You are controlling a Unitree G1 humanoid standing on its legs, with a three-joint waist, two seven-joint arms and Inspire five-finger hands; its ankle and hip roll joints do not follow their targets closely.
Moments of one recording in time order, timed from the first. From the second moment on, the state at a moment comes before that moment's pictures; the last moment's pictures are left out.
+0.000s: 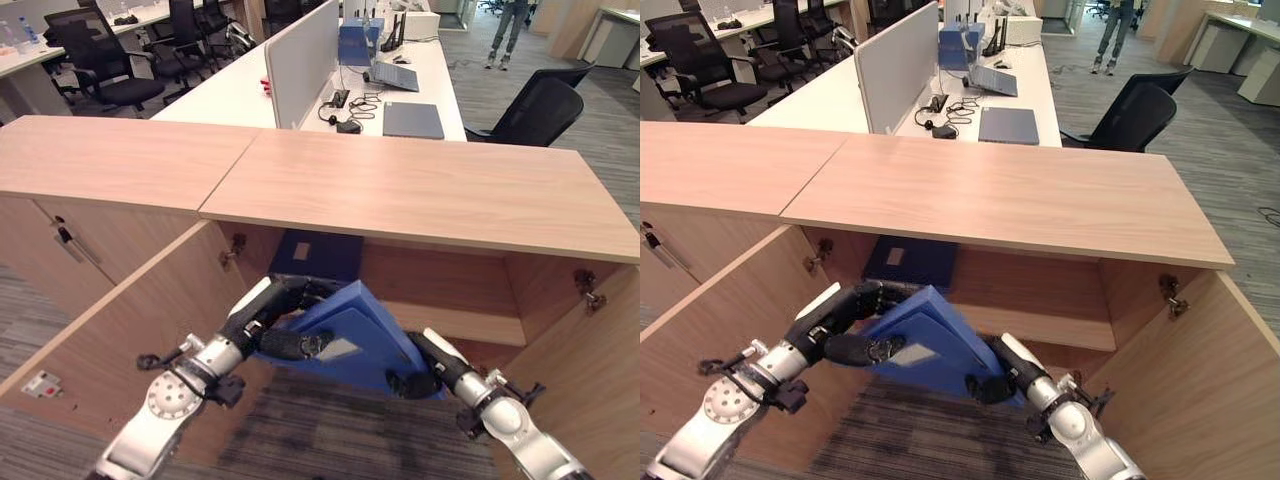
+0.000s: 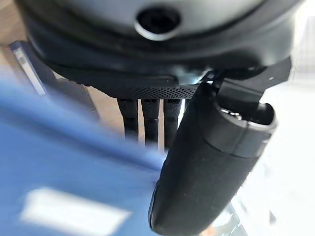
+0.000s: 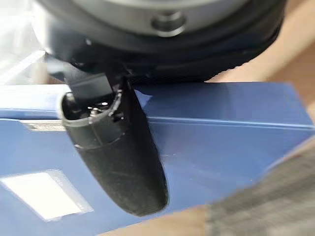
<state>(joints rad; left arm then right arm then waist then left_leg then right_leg) 0.15 0.64 -0.18 -0.22 -0.38 -0.11 -0.19 0.08 -0.57 0.39 0.24 -0.10 -0.08 0.12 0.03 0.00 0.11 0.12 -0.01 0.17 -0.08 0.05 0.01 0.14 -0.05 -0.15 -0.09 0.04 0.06</state>
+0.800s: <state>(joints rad) 0.37 0.37 -0.01 0.10 -0.45 0.01 -0.10 0.04 -0.20 -0.15 0.94 0.99 0.09 0.04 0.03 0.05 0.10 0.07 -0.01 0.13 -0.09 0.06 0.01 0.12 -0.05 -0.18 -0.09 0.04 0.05</state>
